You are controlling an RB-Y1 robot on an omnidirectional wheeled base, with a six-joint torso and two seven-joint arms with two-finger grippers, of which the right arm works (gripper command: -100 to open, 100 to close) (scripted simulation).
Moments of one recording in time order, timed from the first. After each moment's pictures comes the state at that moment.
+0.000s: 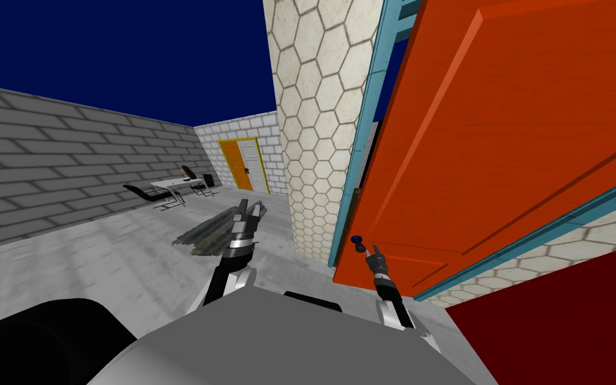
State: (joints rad) arm -0.12 -0.30 0.09 -0.60 -0.26 -0.89 -0.44
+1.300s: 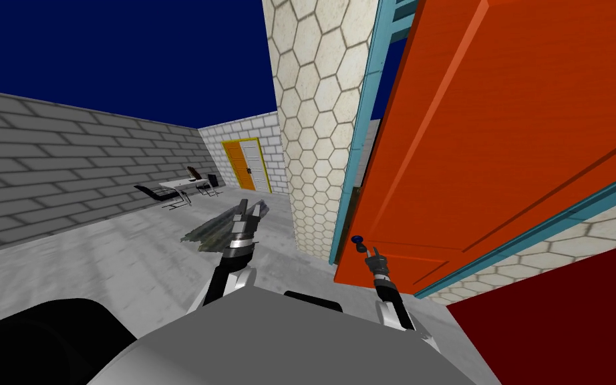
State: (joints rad) arm -0.11 -0.30 0.12 -0.61 -0.31 -0.88 -0.61
